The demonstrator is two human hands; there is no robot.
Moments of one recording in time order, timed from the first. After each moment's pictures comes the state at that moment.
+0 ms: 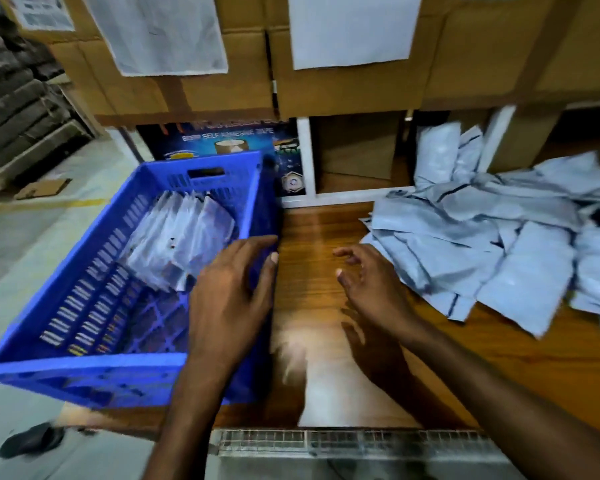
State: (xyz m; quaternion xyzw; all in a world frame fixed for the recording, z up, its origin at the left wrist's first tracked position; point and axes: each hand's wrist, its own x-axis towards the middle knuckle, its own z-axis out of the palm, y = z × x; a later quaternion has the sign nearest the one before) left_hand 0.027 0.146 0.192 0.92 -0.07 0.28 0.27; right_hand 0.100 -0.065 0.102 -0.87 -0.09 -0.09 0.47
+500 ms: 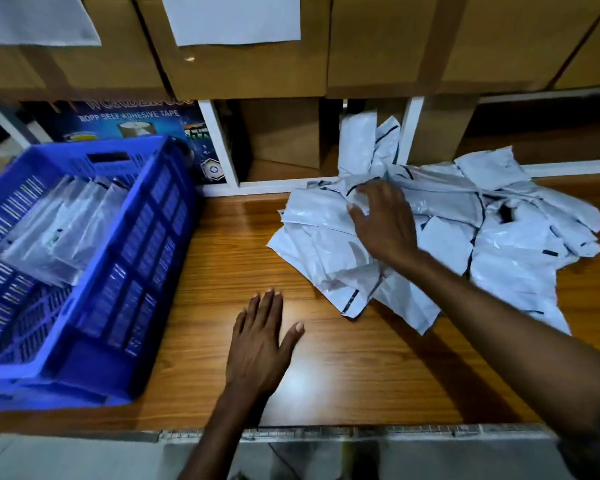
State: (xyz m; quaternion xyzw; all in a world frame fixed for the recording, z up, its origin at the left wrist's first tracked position) left_hand 0.044 -0.033 -0.011 0.99 -0.02 0.01 0.17; right_hand 0.205 -0.281 0.097 -0.94 -0.05 -0.20 0.26
